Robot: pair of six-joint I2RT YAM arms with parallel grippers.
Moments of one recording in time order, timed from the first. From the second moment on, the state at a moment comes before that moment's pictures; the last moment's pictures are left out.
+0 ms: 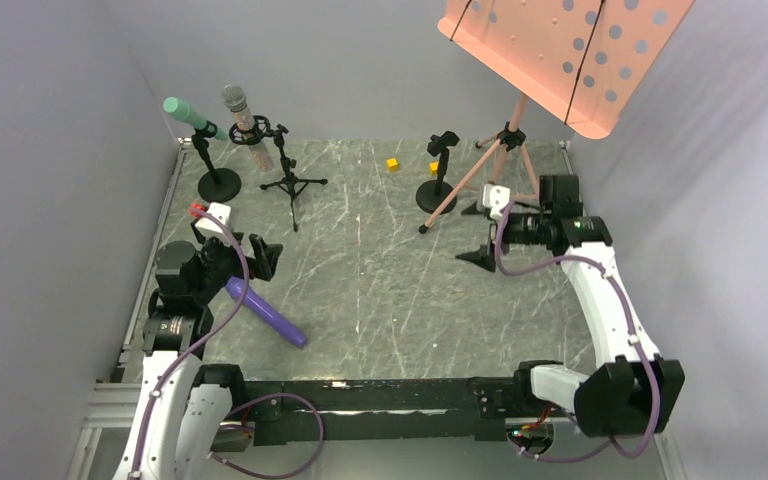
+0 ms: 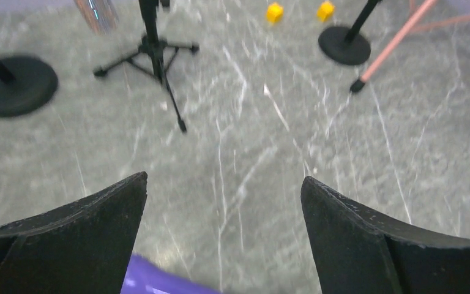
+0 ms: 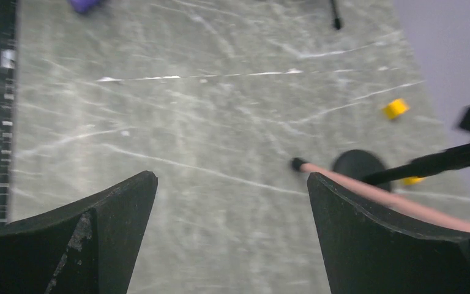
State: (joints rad) left arm 0.00 0.58 0.61 -0.21 0.38 -0.07; right arm 0.03 1.13 1.01 -0.76 -1.11 -1.04
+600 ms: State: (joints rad) left arm 0.00 0.53 0.61 -0.38 0.39 -0.03; right arm 0.11 1.66 1.59 -0.55 -0.74 -1.00
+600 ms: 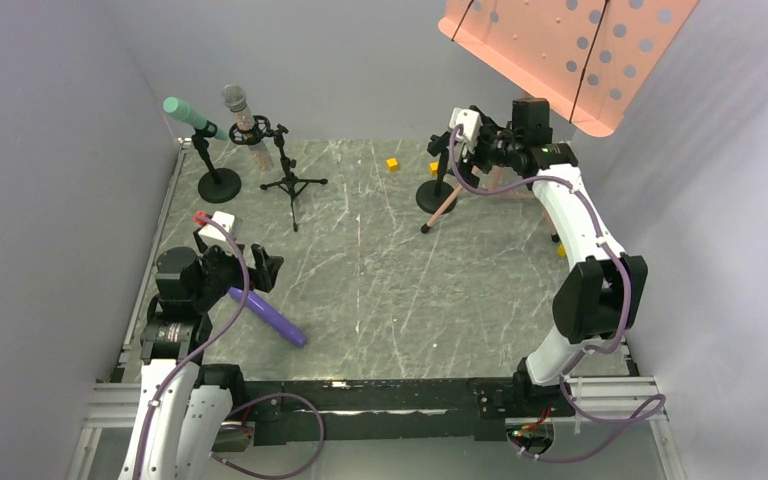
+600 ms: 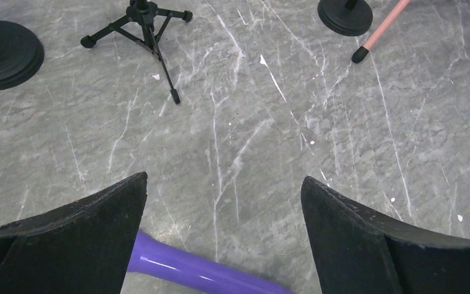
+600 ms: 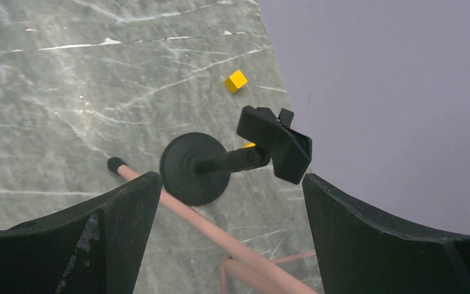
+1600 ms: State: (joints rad) left arm 0.00 0.56 0.61 -0.38 0.40 -0.03; right arm 0.19 1.89 1.69 -0.37 -0.53 -0.86
